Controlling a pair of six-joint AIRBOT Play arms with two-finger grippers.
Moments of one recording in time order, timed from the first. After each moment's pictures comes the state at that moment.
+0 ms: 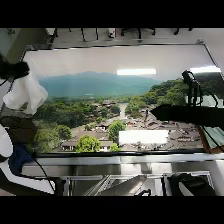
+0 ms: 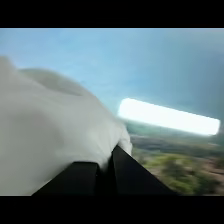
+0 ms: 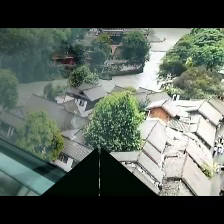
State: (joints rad) left arm 0.20 -1.66 2.04 -1.84 1.30 1.65; right arm 0.13 -0.78 0.91 2.19 -1.11 -1.70
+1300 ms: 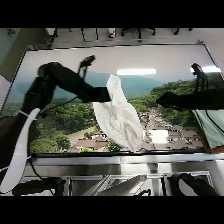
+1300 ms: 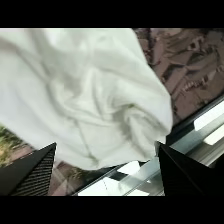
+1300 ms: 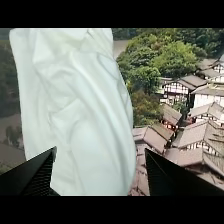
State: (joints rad) left arm -0.36 -1.45 1.58 -2.06 1.38 1.50; right arm -0.09 -1.06 1.04 2.21 -1.18 -1.76
